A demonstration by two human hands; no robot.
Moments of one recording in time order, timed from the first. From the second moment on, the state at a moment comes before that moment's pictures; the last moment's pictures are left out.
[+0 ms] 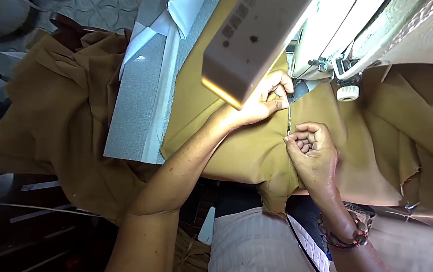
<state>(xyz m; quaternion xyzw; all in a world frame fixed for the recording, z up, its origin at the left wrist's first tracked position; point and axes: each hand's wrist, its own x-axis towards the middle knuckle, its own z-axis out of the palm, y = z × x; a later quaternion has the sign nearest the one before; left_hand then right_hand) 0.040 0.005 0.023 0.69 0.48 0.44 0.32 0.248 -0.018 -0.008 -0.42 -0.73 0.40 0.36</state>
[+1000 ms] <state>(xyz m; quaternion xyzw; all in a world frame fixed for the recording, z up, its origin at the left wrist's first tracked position) 0.083 -0.044 0.039 0.64 0.65 0.33 0.25 0.265 0.054 -0.009 -0.29 -0.91 0.19 0.23</state>
